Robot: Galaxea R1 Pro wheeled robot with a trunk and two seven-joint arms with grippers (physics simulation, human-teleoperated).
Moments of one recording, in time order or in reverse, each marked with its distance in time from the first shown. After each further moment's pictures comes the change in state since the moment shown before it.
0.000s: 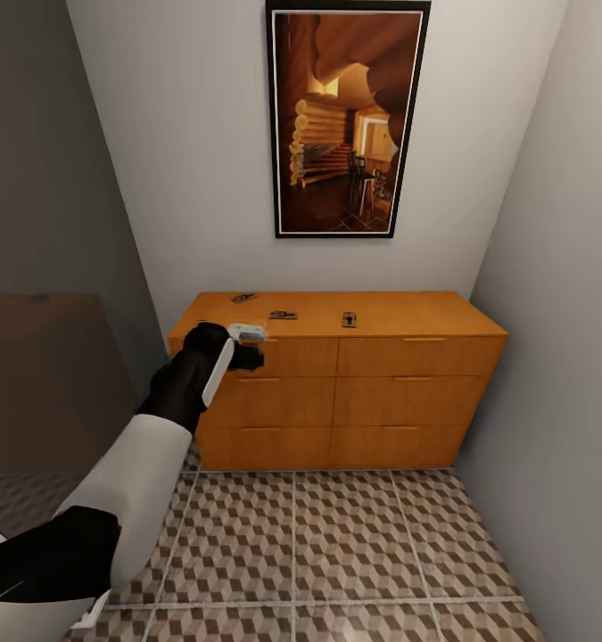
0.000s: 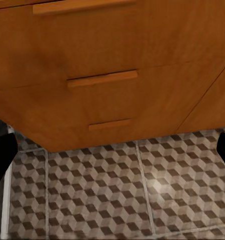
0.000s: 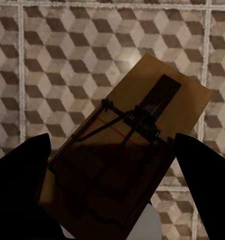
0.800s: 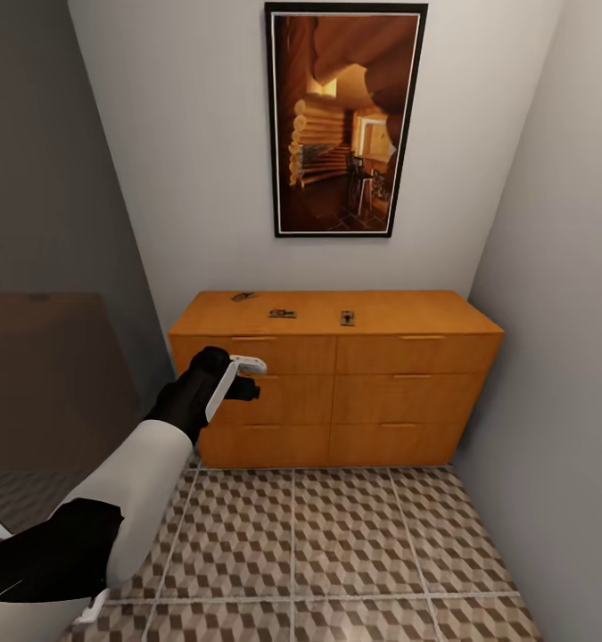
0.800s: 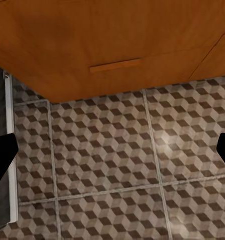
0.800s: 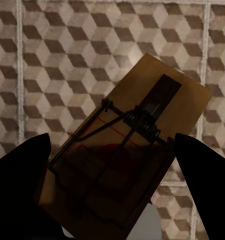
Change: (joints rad) left arm 0.002 0.017 -0.007 0.219 -0.003 -0.011 0.000; right arm 0.000 0.000 0.000 0.000 0.000 0.003 0.000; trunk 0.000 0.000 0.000
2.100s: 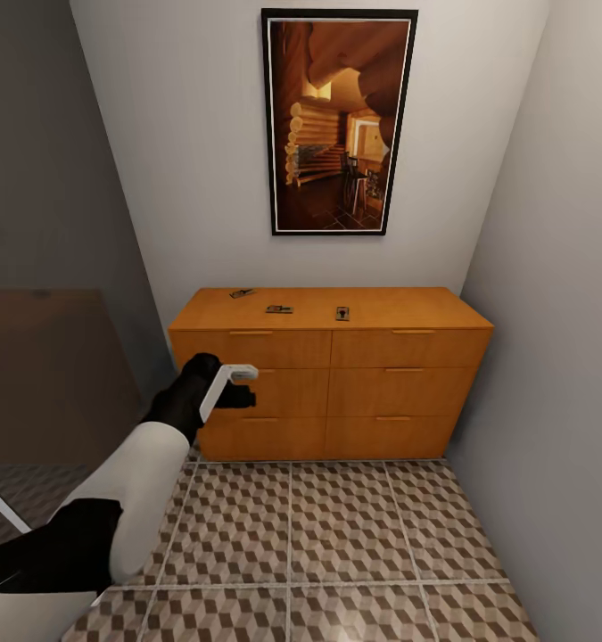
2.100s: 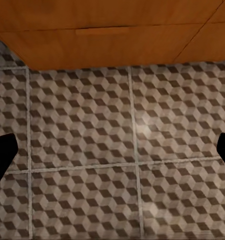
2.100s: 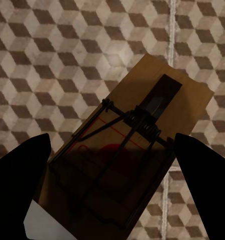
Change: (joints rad) left arm 0.000 -0.006 0.140 0.066 -0.005 -0.005 0.002; right arm 0.000 -0.055 0.001 0.000 0.000 0.000 -0.005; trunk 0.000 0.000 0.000
